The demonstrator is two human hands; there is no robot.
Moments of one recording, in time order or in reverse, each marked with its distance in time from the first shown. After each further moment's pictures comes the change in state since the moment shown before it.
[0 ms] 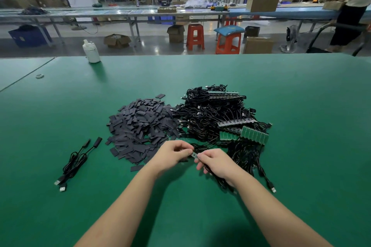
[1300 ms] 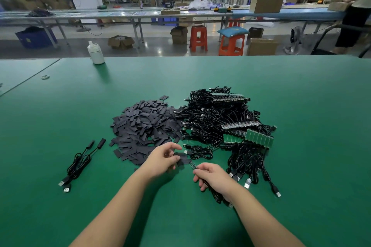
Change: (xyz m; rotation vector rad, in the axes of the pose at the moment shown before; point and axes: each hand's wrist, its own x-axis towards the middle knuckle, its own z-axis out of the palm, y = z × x) left_hand -0.008 -0.024 -0.031 0.154 0.083 -0.030; right_hand 0.010 0.040 0.032 0.291 -0.116 0.052
